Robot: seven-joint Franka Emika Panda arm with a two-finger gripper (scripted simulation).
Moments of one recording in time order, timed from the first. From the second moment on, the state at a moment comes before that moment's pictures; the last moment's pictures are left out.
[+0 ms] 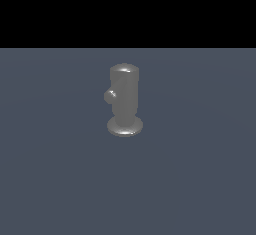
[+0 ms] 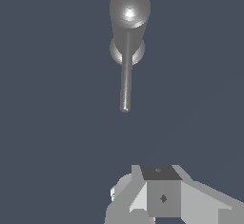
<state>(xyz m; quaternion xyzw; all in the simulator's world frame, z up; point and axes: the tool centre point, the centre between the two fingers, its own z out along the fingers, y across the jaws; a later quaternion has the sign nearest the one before) -0.234 0.012 0.432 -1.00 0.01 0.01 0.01</state>
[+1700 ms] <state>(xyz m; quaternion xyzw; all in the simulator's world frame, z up) -0.191 0.077 0.223 -1.00 0.04 0.00 0.00</state>
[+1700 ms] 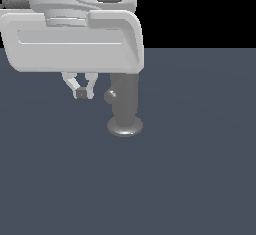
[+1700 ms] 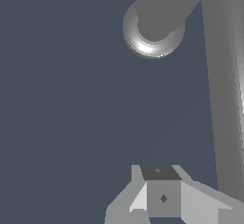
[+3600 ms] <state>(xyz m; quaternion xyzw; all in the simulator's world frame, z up) -0.163 -0.064 0.234 -1.00 0.02 -0.02 0.00</state>
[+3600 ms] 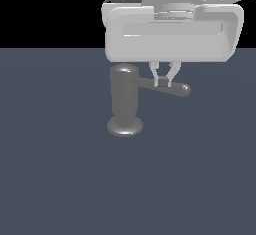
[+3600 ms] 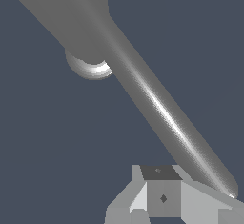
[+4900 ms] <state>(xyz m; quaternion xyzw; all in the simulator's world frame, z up) -0.108 -0.131 0.236 -1.00 0.03 -0.02 0.00</state>
